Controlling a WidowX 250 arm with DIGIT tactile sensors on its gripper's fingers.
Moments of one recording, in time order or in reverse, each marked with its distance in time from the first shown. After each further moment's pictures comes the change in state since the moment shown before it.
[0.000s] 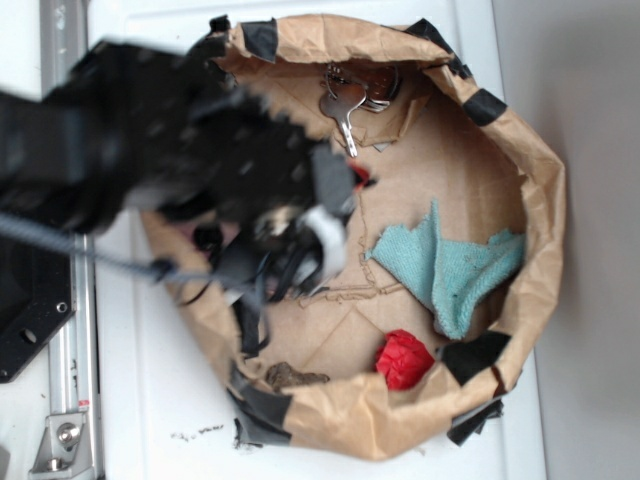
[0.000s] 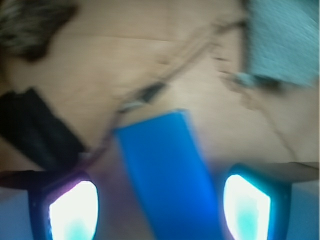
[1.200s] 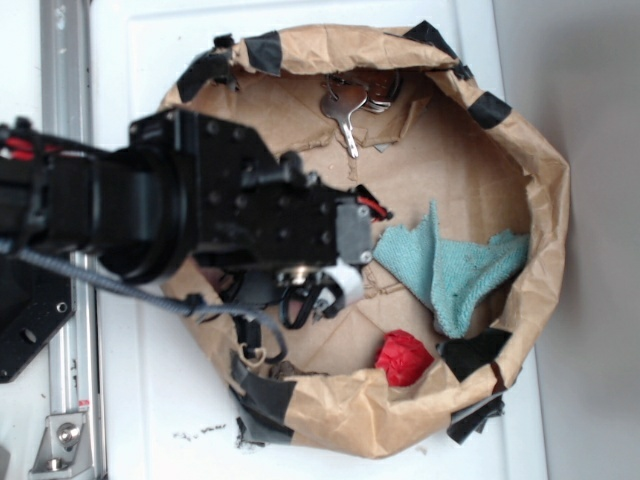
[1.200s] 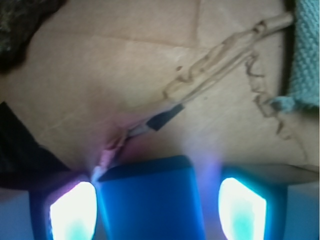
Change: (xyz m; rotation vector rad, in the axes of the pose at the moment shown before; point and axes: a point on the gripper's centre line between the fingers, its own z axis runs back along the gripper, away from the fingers) arm 0.022 0.007 -0.029 0.028 0.031 -0.015
